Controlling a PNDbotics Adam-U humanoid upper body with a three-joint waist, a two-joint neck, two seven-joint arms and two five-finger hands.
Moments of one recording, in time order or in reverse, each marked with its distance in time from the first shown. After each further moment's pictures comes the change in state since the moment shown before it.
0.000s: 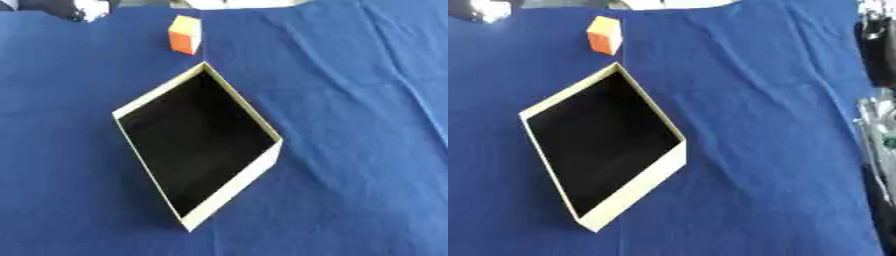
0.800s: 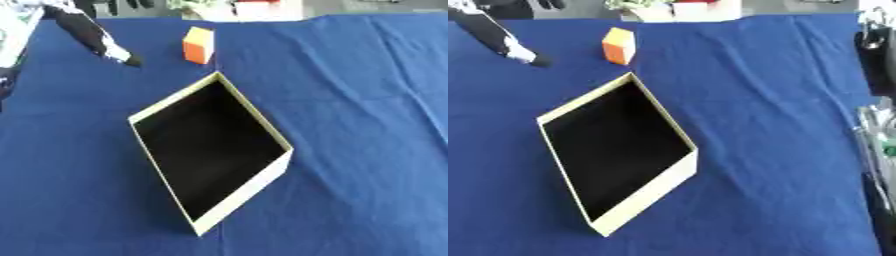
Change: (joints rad) left arm -0.070 -0.086 -0.006 0.148 -0.086 -0.092 -0.207; right arm 0.000 0.018 0.000 0.000 0.000 -0.003 -0.004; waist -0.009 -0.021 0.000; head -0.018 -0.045
